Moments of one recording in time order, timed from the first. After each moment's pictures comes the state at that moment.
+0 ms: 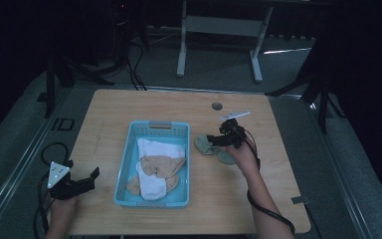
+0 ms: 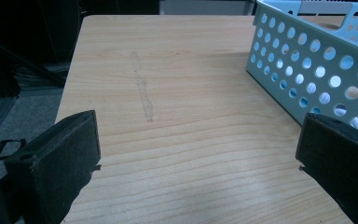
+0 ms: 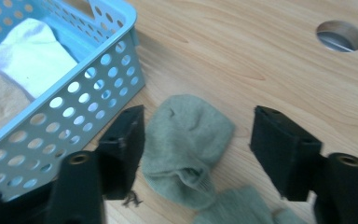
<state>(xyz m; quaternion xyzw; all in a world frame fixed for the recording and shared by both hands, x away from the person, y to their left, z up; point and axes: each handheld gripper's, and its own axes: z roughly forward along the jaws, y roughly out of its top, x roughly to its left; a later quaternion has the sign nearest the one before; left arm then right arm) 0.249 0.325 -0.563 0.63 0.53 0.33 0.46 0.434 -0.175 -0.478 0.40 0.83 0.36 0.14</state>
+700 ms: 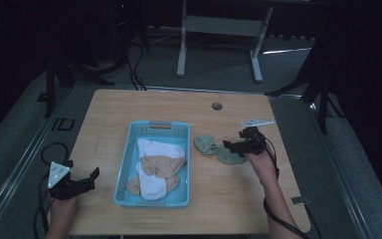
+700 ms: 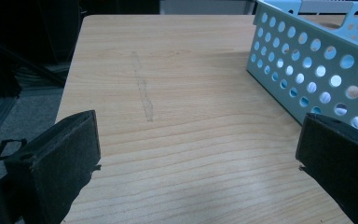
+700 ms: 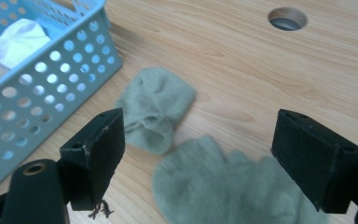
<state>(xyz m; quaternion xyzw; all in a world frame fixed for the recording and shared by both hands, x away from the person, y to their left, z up) 0.249 0.325 -0.563 0.63 0.53 0.33 0.45 0.409 -0.234 -0.478 0.42 0.81 0.38 0.15</state>
